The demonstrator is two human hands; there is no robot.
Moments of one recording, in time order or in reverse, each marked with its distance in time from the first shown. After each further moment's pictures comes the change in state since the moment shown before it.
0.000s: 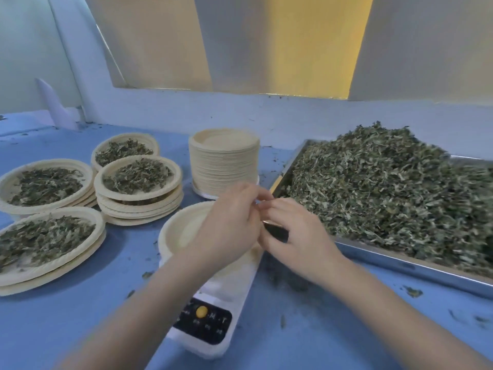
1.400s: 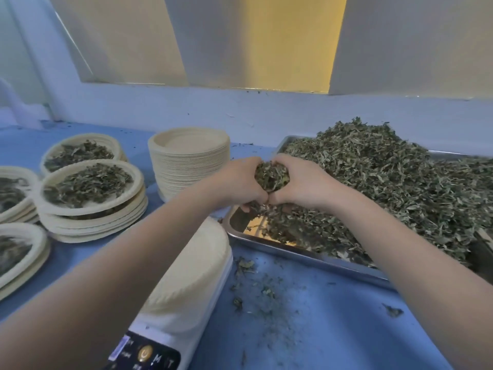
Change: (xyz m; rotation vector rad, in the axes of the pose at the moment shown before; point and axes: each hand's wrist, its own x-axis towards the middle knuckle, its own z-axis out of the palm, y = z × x) left_hand 0.113 0.009 0.034 -0.090 -0.411 -0.274; right_hand 0.070 0.080 -0.067 0.070 -0.293 0.495
